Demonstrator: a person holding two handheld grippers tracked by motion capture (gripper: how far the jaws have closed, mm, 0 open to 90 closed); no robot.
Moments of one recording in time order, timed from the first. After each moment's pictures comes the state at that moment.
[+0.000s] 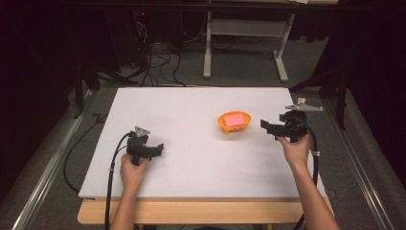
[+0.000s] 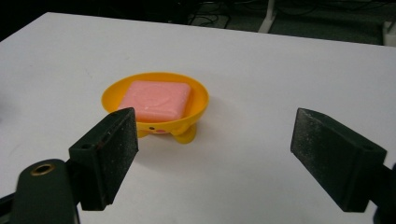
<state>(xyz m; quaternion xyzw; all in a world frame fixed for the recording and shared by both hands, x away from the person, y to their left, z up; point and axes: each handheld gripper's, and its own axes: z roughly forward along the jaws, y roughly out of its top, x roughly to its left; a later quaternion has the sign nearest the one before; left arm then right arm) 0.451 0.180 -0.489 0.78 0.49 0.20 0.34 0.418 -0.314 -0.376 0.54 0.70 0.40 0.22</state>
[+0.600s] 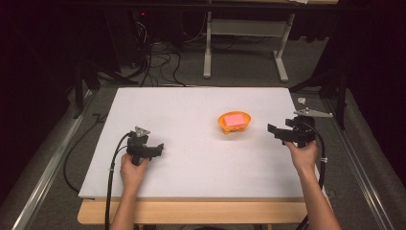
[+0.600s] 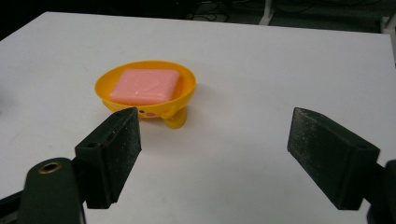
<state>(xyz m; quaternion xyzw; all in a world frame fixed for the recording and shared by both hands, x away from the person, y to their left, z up) 0.451 0.180 -0.489 0.78 0.49 0.20 0.34 0.403 -0.334 -0.383 0.55 0.70 0.41 0.22</state>
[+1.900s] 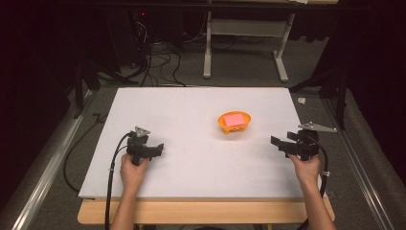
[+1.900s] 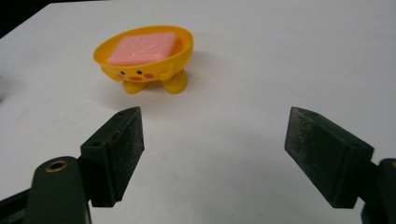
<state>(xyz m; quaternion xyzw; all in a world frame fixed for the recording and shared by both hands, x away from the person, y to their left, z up) 0.451 0.180 -0.489 0.78 0.49 0.20 0.34 0.377 -0.347 -0.415 0.57 0.68 0.42 0.19</state>
